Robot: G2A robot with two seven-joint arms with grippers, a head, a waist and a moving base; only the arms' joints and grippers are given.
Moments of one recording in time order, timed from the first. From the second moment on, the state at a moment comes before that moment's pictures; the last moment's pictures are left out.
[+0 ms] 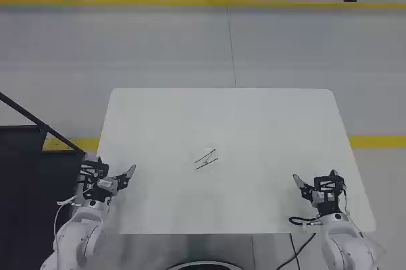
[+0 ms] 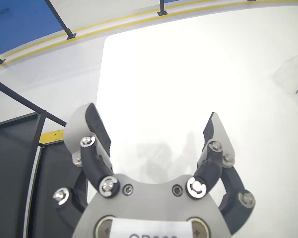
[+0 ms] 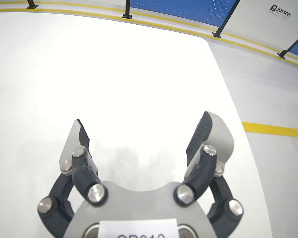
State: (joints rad) left arm 1.73 -1.15 -1.60 -1.80 1.32 -0.02 0.01; right arm -1.73 -1.15 1.60 -1.80 -1.33 0.00 0.00
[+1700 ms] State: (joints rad) left arm 1.59 -1.13 -1.66 -1.77 0.55 -0.51 -0.42; right arm -0.95 -1.17 1.20 -1.25 -0.19 -0.79 0.94
